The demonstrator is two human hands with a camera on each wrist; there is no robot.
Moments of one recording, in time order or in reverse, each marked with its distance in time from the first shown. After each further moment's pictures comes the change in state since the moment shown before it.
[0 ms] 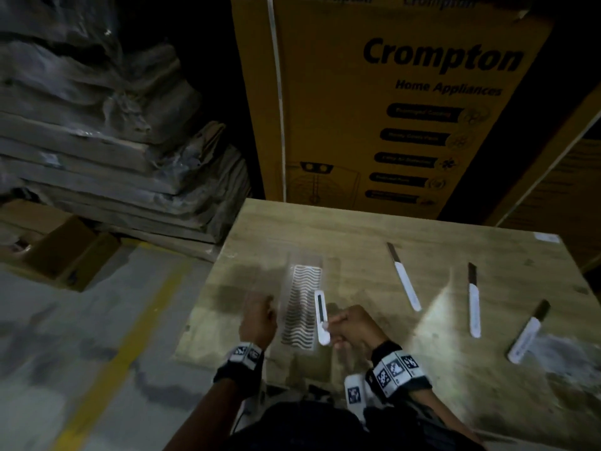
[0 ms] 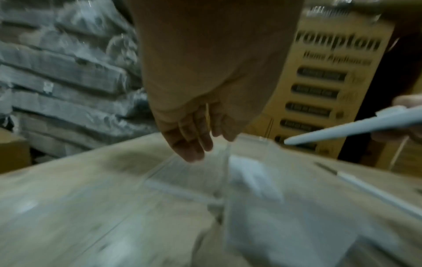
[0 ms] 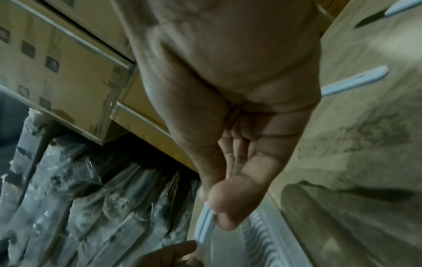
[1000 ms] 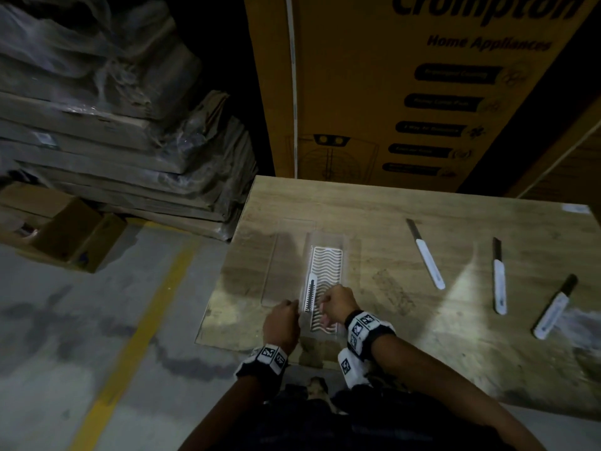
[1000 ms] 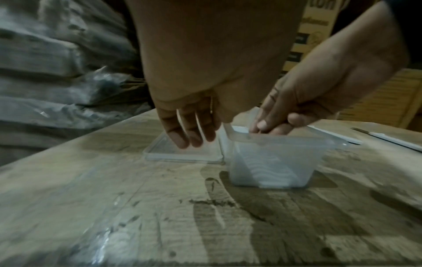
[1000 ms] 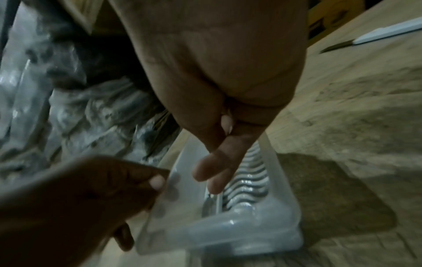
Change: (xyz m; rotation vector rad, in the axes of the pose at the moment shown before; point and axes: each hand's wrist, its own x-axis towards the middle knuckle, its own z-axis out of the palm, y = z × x) left_hand -0.006 -0.033 0.016 0.362 -0.209 0.143; right_hand 0.075 -0.002 0.083 -0.398 0.052 -0.048
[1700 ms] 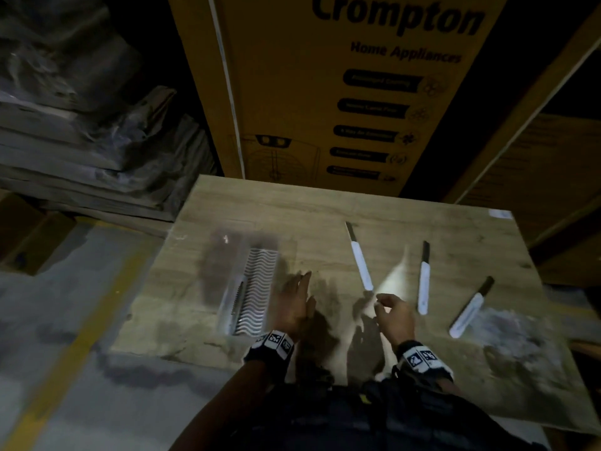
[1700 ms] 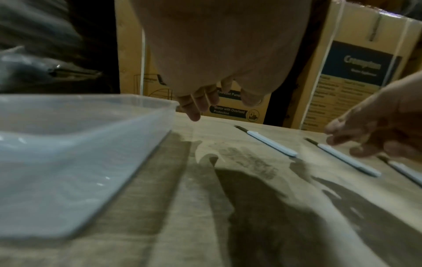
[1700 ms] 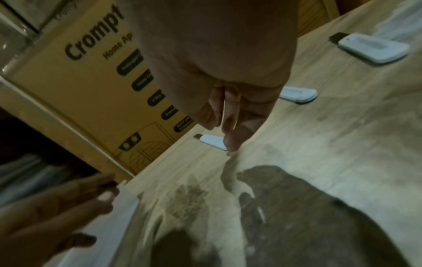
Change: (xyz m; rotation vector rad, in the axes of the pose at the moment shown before) left_hand 0.032 0.184 0.060 -0.226 0.148 0.221; right_hand -0.036 0.214 -0.183 0.223 0.547 0.034
